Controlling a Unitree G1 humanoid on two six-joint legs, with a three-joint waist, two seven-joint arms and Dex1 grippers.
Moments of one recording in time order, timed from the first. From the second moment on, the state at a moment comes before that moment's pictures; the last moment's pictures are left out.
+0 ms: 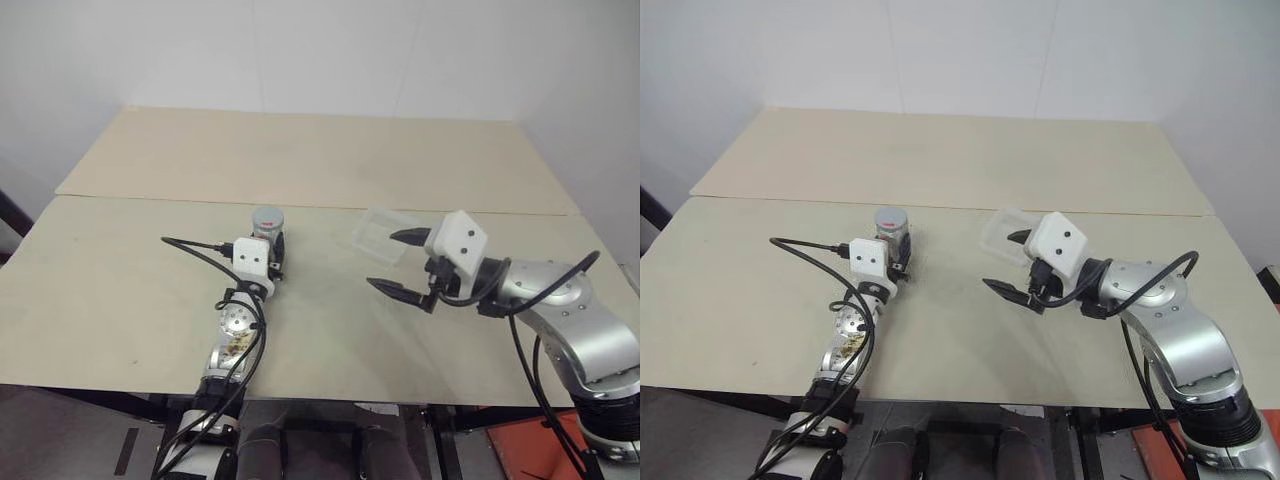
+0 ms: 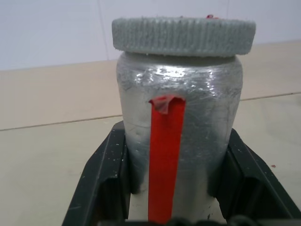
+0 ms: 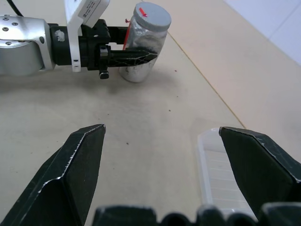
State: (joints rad) left arm -0.40 0.06 0.01 0.37 0.04 -0.22 -0.05; right arm -0.37 -0.76 0.03 -0.55 0.37 0.64 0.75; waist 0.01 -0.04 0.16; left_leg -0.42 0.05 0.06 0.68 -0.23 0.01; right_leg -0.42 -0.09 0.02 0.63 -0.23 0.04
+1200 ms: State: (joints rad) left arm -0.31 0.18 -0.11 0.05 -0.25 -0.11 -0.60; right arm -0.49 -0.24 0.19 -0.51 0.30 0.71 0.34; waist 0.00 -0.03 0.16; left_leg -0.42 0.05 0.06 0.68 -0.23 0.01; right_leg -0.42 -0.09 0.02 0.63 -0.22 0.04
